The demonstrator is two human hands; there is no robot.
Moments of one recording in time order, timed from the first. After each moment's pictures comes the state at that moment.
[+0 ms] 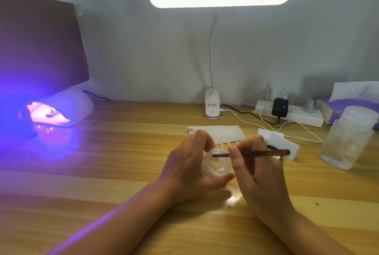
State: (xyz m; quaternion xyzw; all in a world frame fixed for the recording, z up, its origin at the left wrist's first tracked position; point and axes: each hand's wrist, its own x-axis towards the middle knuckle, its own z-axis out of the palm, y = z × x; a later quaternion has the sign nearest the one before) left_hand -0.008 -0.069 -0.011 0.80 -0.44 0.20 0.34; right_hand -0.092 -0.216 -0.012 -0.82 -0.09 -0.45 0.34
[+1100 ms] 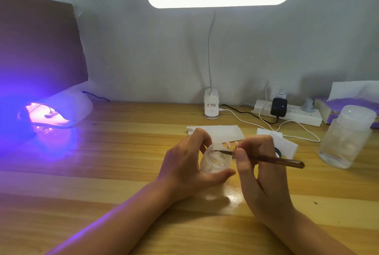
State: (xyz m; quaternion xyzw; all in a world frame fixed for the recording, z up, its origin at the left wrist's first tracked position) left_hand -0.008 -0.069 -0.012 0.80 -0.41 0.22 0.37; right_hand -0.096 -0.215 -0.010 -0.79 -0.11 -0.48 0.36
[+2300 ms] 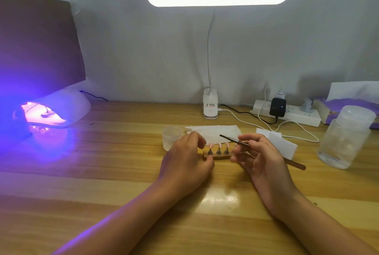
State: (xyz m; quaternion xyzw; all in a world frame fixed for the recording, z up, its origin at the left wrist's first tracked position) left_hand 0.002 -0.078 -0.020 0.89 -0.29 0.15 0.32; right_hand -0.084 -0.236 -0.001 -0.57 0.06 -0.18 0.80
